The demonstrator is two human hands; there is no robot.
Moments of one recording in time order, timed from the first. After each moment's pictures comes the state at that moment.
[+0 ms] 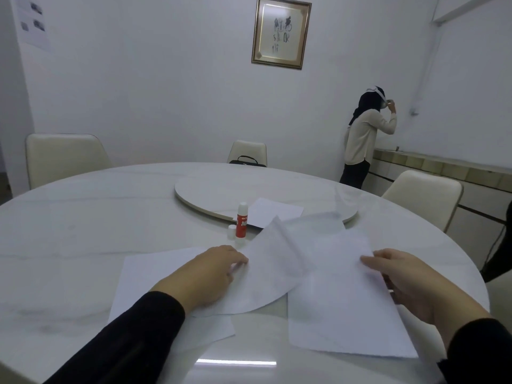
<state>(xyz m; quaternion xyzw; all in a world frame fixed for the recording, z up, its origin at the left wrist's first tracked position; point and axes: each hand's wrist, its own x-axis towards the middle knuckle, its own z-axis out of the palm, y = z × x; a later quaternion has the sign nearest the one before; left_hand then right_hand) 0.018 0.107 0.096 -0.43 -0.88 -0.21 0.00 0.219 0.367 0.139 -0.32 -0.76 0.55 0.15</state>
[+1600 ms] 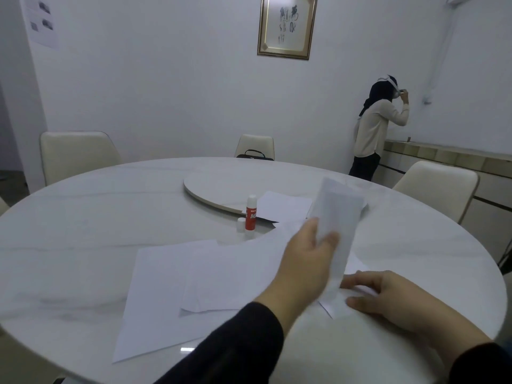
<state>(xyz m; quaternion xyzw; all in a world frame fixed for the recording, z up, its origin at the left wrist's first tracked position) 0.129 0.188 0.126 -0.37 -0.60 -0.69 -0.13 0.230 0.357 0.101 -0.16 -0.86 0.47 0.12</state>
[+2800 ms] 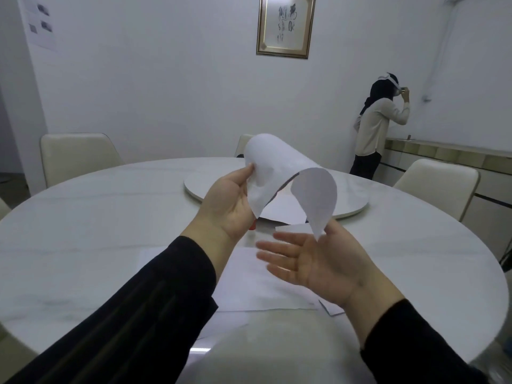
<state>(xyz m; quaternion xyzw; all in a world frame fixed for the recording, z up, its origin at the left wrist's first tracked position) 0.057 0.122 0.203 -0.18 -0.20 -0.87 -0.42 0.157 0.254 0.148 -0.12 -0.46 0.88 -0.01</state>
